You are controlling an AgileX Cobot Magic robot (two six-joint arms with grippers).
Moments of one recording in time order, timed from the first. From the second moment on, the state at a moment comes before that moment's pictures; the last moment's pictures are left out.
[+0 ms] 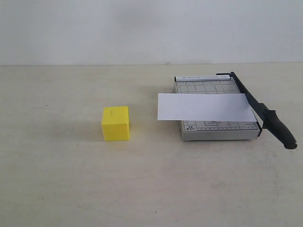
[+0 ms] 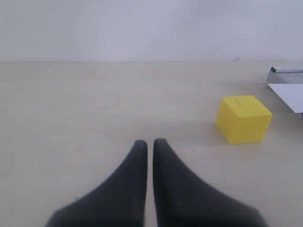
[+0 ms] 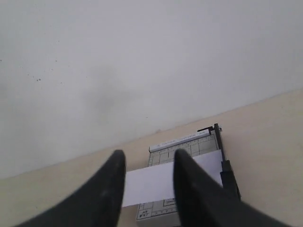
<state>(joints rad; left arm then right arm) -0.08 0.00 0.00 -0.12 0.31 0.05 0.14 0.03 -0.26 0.19 0.32 0.24</state>
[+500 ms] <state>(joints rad) -0.08 0.00 0.00 -0.12 0.31 0.05 0.14 0.88 -0.63 -0.16 0.64 0.17</state>
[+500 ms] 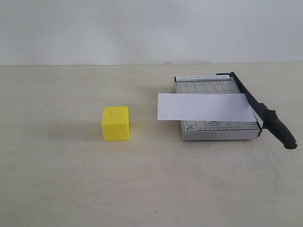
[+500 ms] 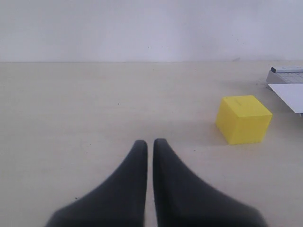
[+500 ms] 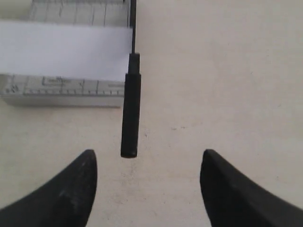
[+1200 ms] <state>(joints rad) -0.08 0.00 0.00 -0.12 0.31 0.05 0.14 1.45 -0.87 -0.08 0.62 -0.12</state>
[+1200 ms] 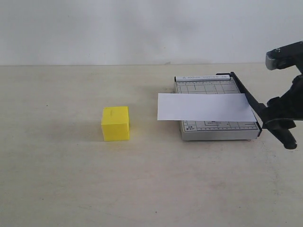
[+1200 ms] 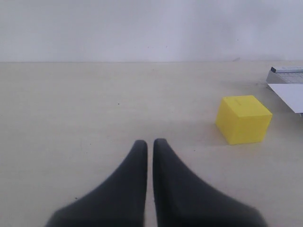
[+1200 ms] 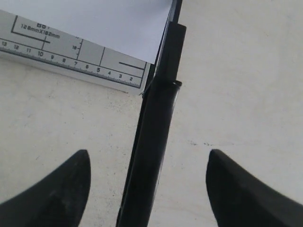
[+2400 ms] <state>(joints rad) -0.08 0.00 0.00 -0.12 0.31 0.05 0.13 1.50 -0.95 -0.07 0.62 -0.07</state>
